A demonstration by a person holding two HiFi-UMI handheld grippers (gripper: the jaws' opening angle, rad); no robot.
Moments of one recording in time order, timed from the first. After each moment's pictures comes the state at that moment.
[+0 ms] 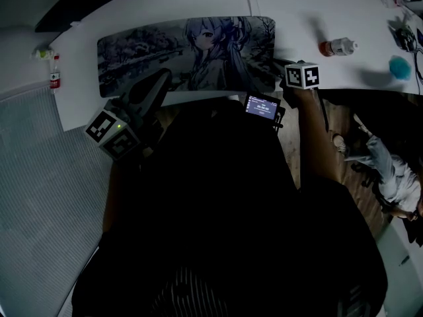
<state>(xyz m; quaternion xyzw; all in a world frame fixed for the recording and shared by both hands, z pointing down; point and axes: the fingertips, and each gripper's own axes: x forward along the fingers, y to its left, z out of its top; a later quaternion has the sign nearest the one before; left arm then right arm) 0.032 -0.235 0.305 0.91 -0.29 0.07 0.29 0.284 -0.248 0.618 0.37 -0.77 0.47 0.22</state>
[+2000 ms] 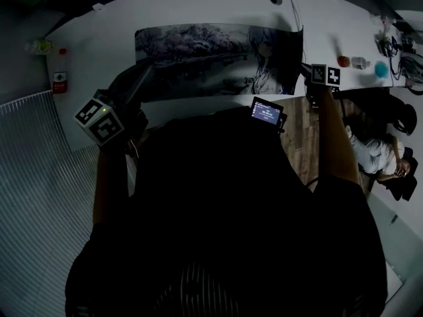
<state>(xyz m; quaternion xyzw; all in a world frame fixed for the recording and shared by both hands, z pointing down) -0.349 -0.302 0.370 0.91 -0.25 -0.04 0.34 0.153 -0.274 0.575 0.54 -0.63 0.44 0.33</state>
